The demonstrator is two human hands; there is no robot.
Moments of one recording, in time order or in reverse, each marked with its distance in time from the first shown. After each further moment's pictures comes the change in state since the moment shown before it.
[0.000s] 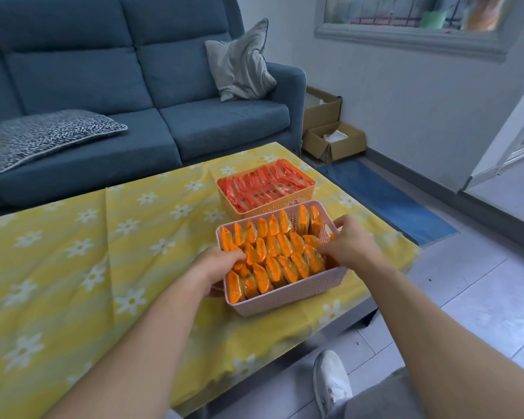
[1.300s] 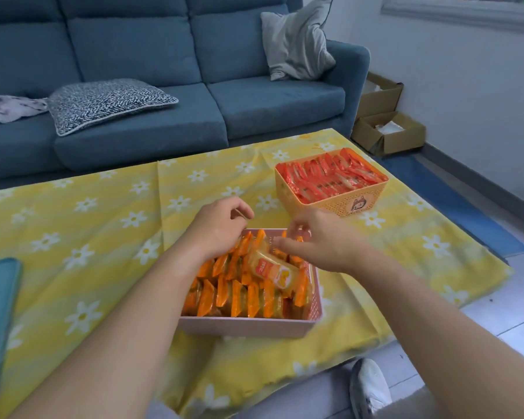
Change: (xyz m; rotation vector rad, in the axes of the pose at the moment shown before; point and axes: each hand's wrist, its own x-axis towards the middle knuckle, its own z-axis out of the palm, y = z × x) left_hand 0.027 -0.015 -0.114 0.333 0.227 0.531; right_hand -0.034 -0.115 0.096 -0.388 -0.206 -0.724
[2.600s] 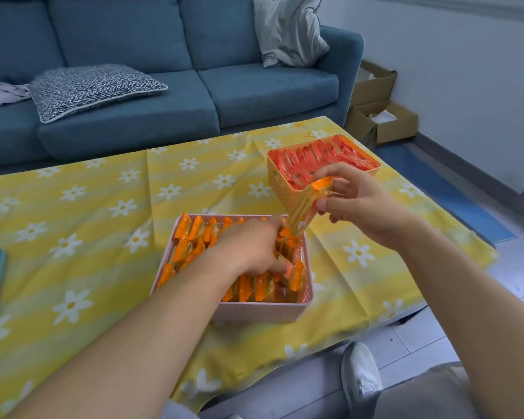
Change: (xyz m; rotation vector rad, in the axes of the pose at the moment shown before) left_hand -0.019 0.033 0.053 0.546 -0.367 0.115; right_hand -0.020 0.041 -0.042 0.893 0.014 0.015
